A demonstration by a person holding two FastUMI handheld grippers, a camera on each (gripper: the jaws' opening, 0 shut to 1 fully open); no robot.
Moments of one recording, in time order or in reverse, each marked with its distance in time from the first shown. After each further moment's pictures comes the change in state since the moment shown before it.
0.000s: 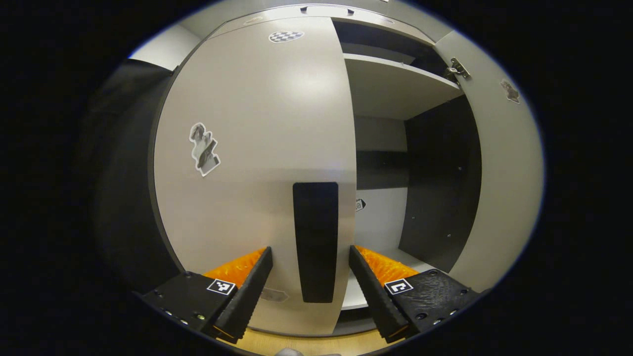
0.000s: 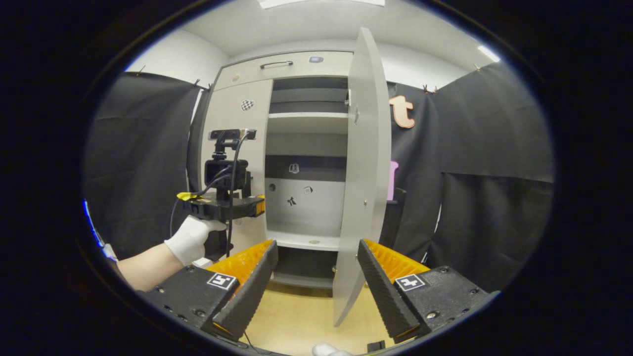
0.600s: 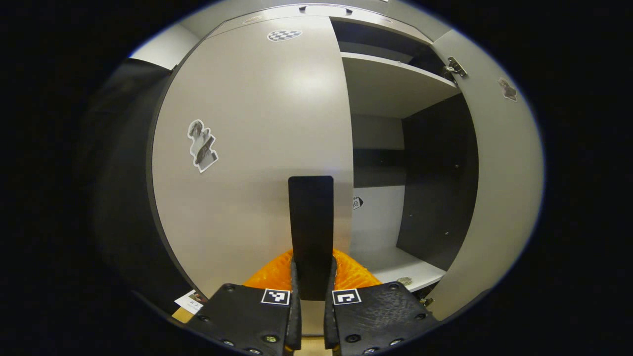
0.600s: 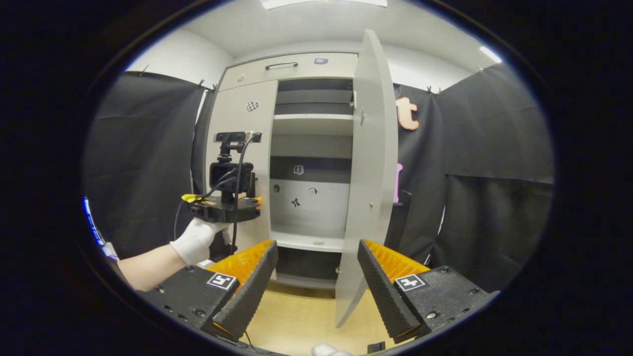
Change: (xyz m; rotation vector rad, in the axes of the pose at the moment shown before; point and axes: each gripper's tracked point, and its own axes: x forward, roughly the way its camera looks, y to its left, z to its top) left arm -0.001 0.000 -0.003 0.002 -0.002 -0.004; right arm -0.005 0.005 0.000 -0.007 -0.009 0.019
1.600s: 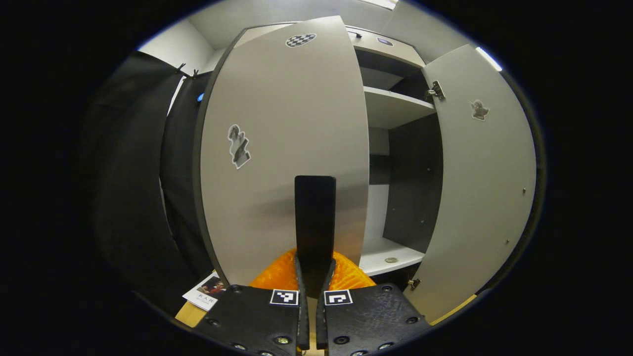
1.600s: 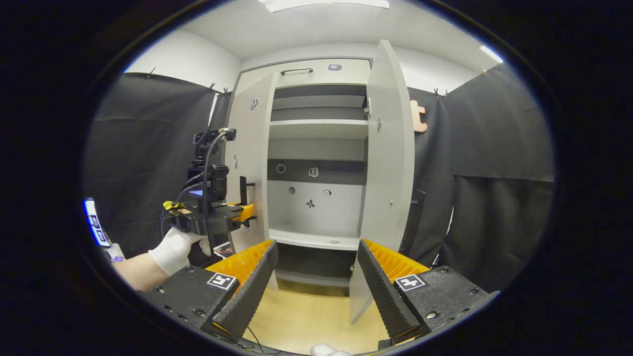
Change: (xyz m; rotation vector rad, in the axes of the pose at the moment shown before) left arm -0.062 0.024 -0.003 -0.030 -0.012 -0.075; right arm -0.027 0.041 0.001 -0.002 -0.015 0.061
